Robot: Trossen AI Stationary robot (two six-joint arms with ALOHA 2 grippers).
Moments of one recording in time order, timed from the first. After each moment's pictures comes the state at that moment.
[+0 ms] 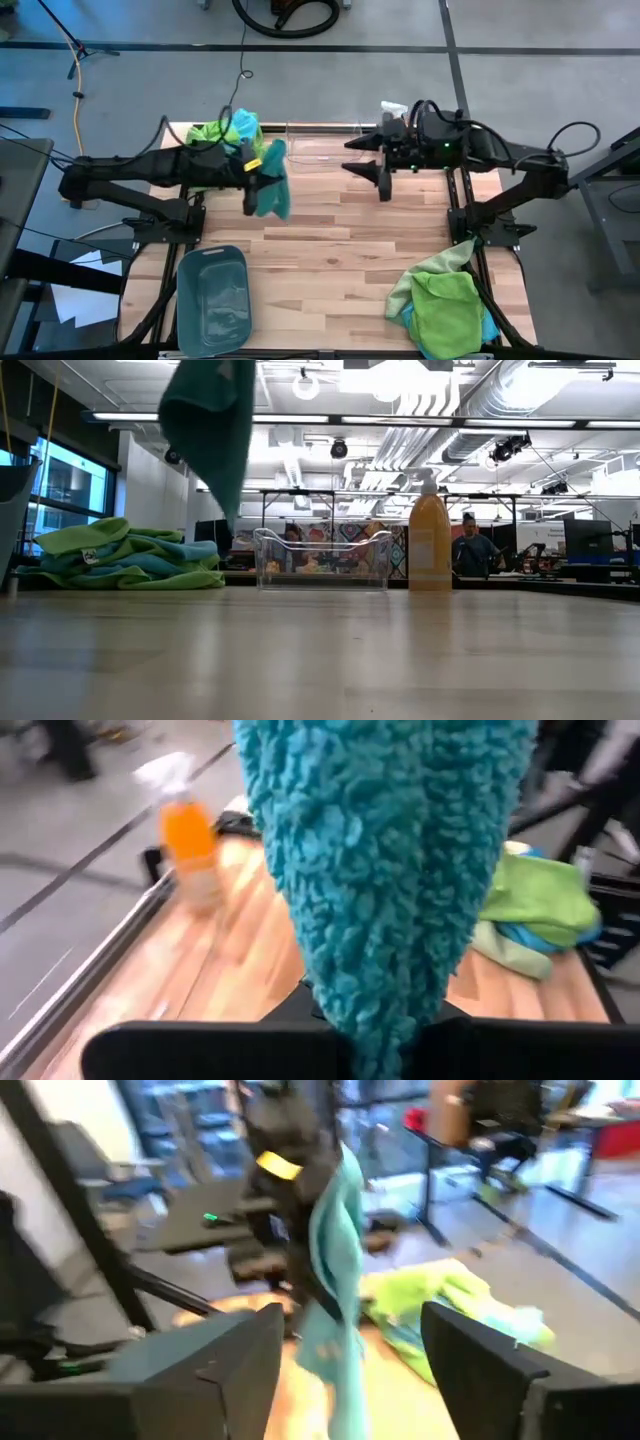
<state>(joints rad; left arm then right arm) 0.00 0.99 1.09 -0.48 -0.20 -0.14 0.02 1.34 1.66 -0.52 0.11 0.14</state>
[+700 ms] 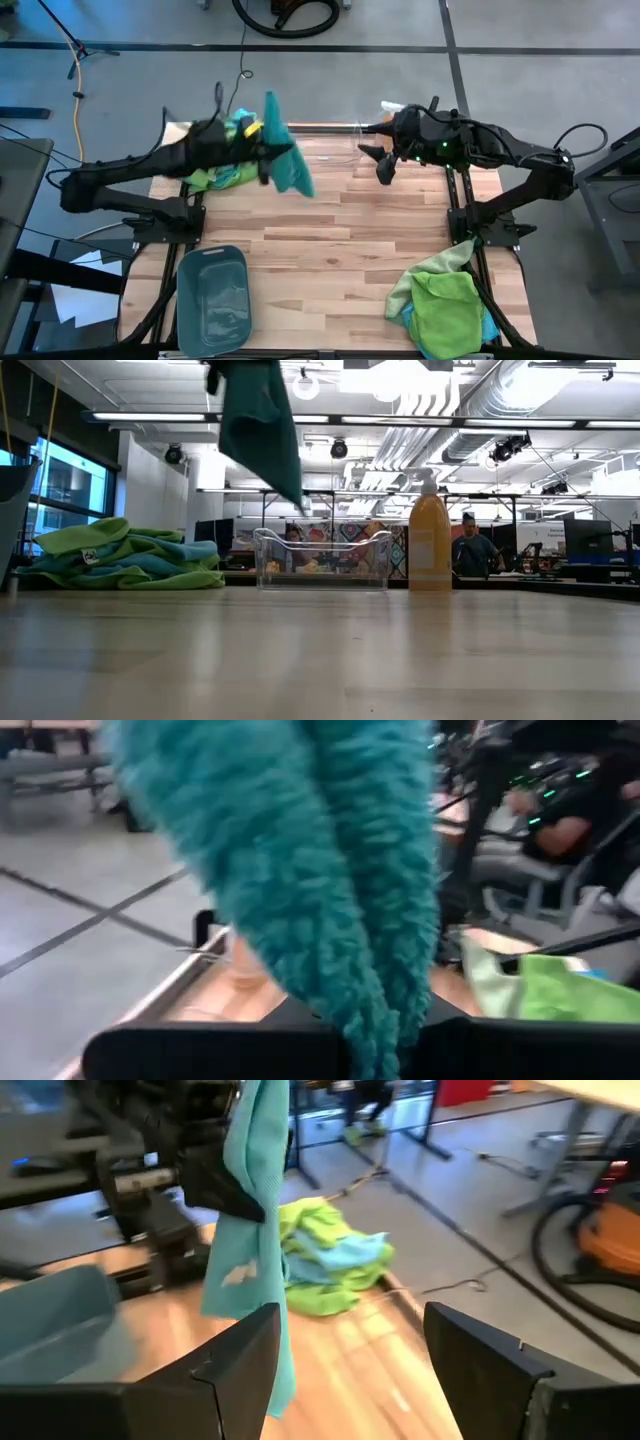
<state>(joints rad) 0.29 1.05 0.99 -0.10 -0.04 -0.14 -0.02 1.30 1.65 -0.74 0.42 0.15</state>
